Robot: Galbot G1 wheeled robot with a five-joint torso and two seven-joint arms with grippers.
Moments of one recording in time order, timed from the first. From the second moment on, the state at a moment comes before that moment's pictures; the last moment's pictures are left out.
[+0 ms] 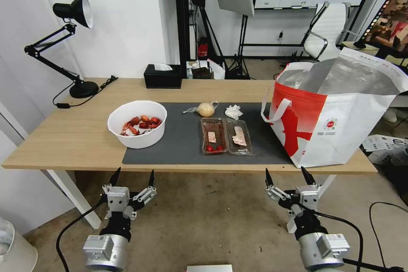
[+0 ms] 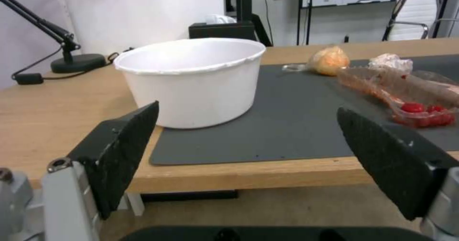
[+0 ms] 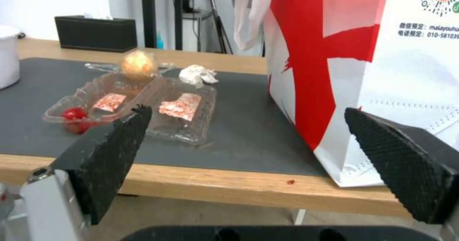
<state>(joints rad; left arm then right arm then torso) 1.80 -1.50 -0.55 -2.30 0.00 0.00 0.00 -1.80 1.50 0.55 2.30 0.00 0.00 0.00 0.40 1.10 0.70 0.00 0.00</state>
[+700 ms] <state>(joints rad) 1.70 -1.39 -0.51 -2.31 -0.13 0.08 -0.12 -1.76 1.40 0.58 2.31 0.11 -0.09 0.00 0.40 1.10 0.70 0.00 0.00</state>
